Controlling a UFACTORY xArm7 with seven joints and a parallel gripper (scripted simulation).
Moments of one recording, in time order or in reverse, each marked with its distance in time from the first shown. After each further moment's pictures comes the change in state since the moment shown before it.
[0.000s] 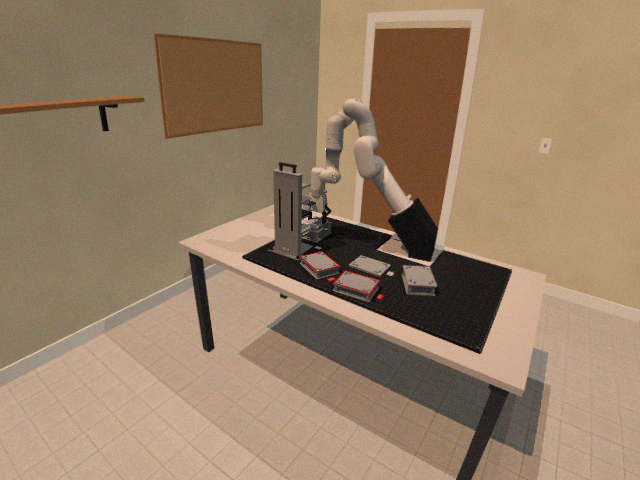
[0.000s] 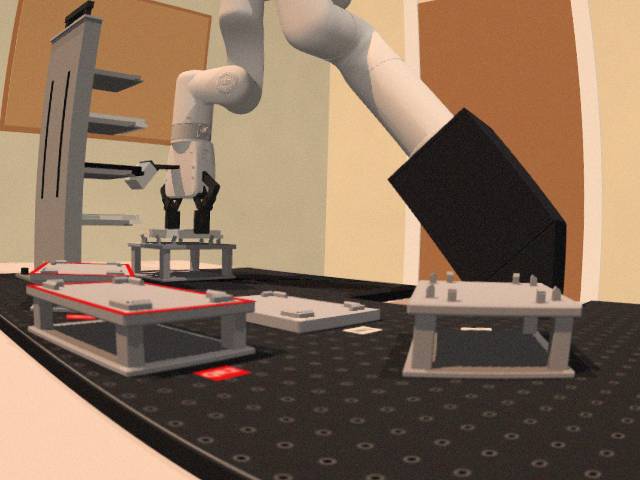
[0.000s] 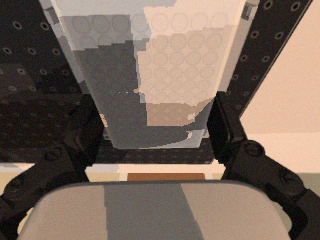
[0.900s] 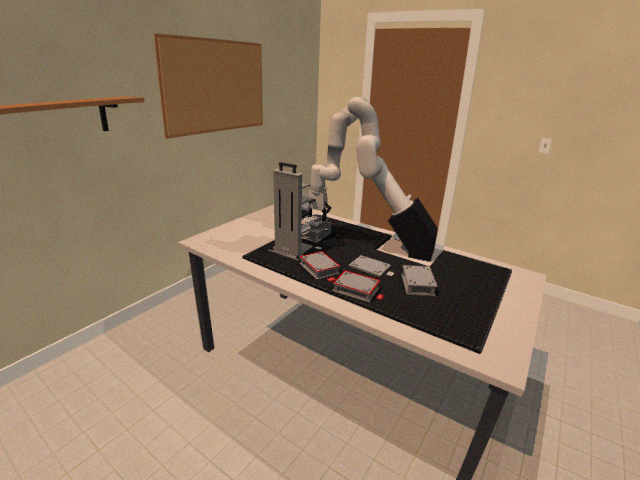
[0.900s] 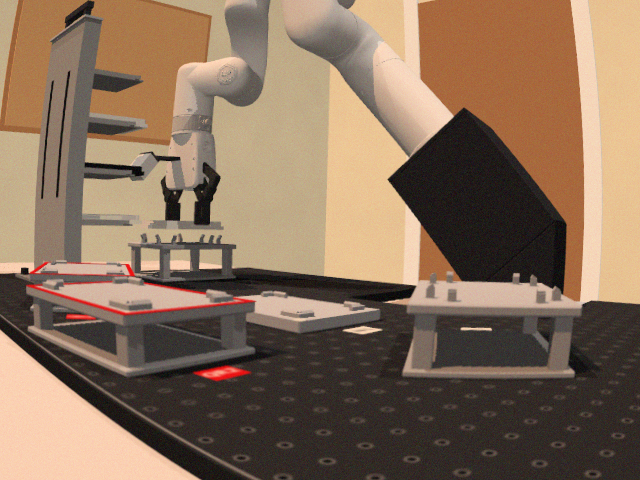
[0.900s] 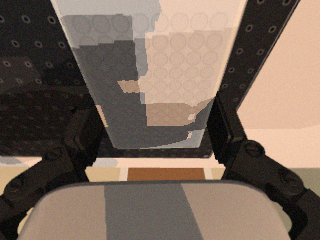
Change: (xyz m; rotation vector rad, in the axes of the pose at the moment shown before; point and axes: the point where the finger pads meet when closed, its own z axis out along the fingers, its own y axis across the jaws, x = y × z) arm 0.000 0.000 -0.015 0.001 0.000 0.000
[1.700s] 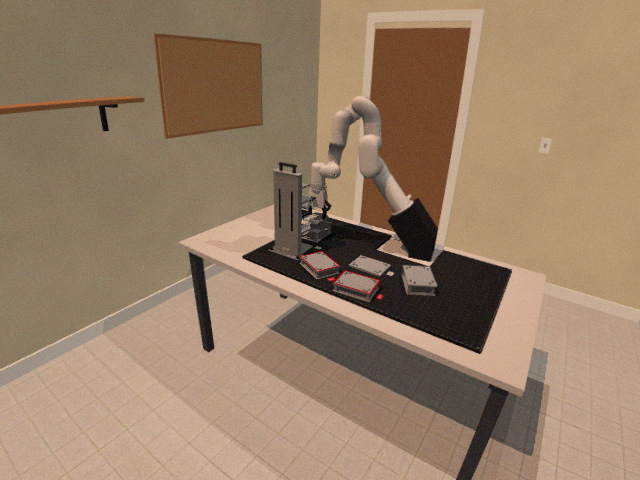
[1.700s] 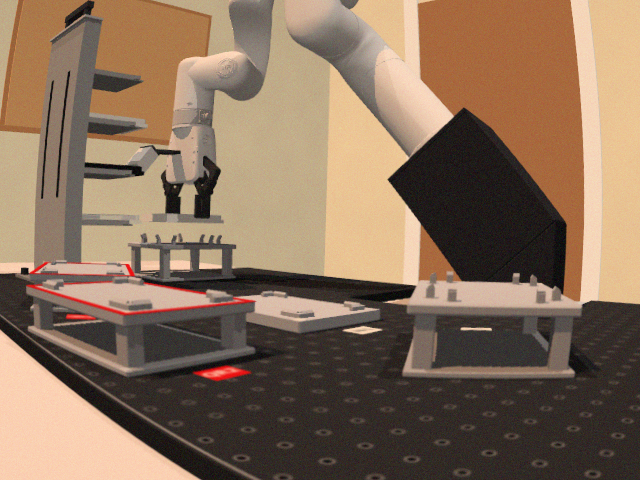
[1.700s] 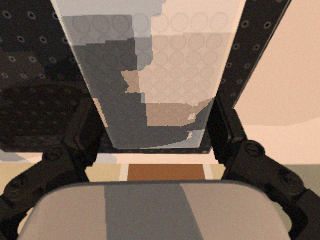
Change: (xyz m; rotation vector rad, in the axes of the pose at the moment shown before) arm 0.000 0.000 -0.011 0.000 0.000 0.000
